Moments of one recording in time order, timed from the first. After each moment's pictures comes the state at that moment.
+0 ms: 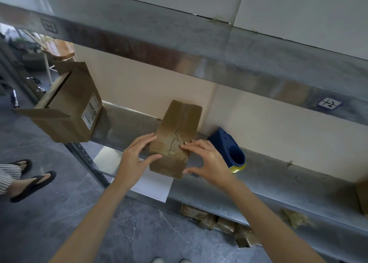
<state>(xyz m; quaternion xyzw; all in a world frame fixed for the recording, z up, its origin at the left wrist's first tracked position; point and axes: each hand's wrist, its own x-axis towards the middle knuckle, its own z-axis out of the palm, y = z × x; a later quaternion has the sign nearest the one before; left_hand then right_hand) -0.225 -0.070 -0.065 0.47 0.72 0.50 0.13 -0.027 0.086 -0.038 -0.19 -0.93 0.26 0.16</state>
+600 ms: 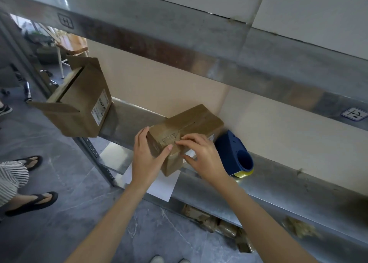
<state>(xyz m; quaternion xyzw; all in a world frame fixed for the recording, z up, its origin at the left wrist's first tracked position) -0.205 -0.051 -0.071 0.29 0.78 0.54 0.10 -0.071 0.079 -0.041 -0.17 -0.94 0.19 0.23</state>
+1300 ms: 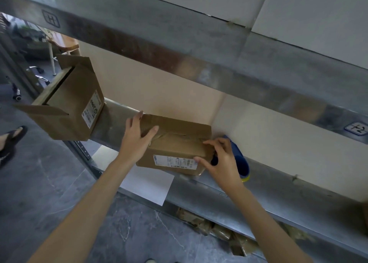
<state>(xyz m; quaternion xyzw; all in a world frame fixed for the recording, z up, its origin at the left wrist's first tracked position) -0.267 -0.015 -0.048 0.32 0.81 0.48 0.15 -0.029 0.118 -0.055 -0.30 -0.88 0.25 0.26</state>
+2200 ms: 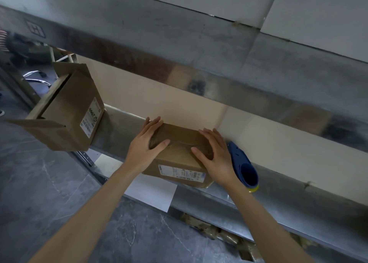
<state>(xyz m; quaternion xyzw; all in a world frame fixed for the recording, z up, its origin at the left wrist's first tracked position) -0.272 0.001 -0.050 0.44 0.77 0.43 0.14 -0.078 0.136 -0.049 -0.34 -0.85 0.35 0.19</state>
